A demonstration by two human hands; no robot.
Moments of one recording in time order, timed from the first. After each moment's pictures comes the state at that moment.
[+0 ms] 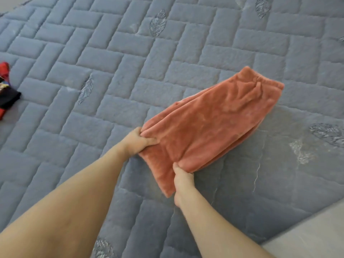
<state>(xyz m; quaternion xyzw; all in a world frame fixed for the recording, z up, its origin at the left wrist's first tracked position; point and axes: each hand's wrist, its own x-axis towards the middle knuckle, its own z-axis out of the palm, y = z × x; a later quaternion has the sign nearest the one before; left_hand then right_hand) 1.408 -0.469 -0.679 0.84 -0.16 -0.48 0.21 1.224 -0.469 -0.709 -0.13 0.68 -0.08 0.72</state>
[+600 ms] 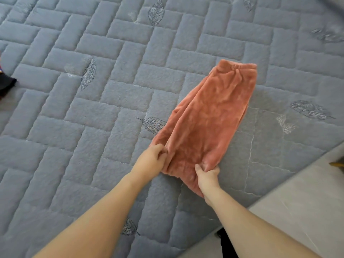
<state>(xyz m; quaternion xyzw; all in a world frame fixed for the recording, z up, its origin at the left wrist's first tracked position) 1.331 -0.357 -0.670 0.80 -0.40 -0.40 0.18 1.149 -0.412 -0.691 -0.31 0.75 -0.03 0.59</state>
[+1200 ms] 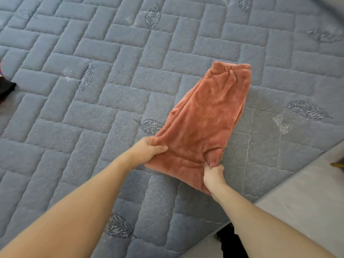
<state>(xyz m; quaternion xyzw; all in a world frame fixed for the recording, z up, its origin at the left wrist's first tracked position) 1.354 -0.388 -0.650 0.70 -0.23 -0.61 0.29 1.130 -0.435 -0.704 -0.36 0.76 0.00 0.54</state>
